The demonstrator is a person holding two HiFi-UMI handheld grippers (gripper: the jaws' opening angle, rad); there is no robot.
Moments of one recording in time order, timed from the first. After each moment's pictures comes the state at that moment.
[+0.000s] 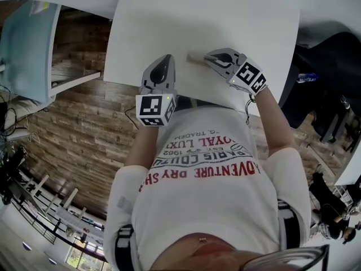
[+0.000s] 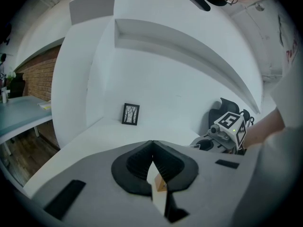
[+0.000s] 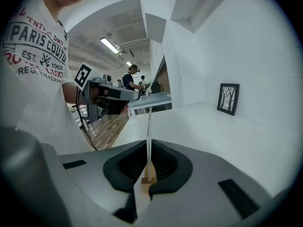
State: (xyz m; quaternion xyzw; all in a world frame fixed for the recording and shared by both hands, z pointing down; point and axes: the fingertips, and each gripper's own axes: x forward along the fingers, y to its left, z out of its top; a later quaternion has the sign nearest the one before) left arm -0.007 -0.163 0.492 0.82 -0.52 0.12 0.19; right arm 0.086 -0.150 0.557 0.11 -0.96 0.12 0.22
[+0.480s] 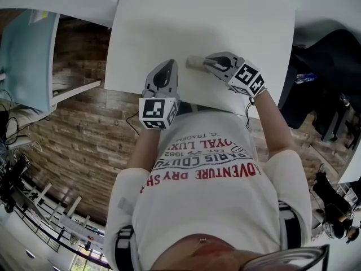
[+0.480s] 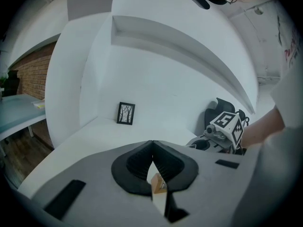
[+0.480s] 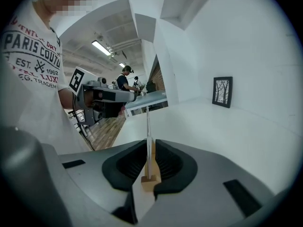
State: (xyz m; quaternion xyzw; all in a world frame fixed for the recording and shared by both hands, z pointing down) left arm 0.001 -0.168 0.496 0.84 -0.50 0.12 0.19; right arm 0.087 -0.156 0.563 0.14 -0.95 0.16 0.22
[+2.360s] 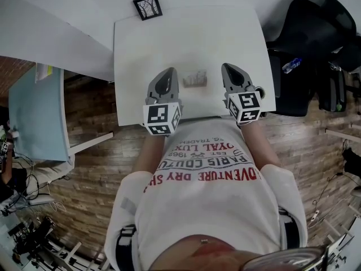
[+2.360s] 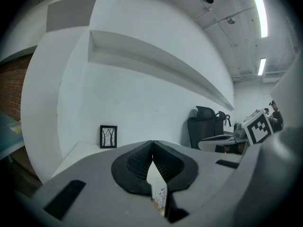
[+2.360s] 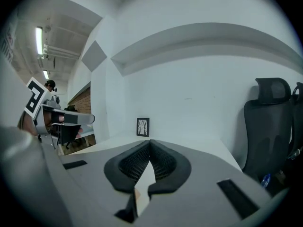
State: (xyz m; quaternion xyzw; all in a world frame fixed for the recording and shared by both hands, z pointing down) left arm 0.017 -0.164 0.416 0.90 -0.41 0.08 0.09; right arm 0.180 -0.128 0.449 0.64 -0.76 0.10 0.08
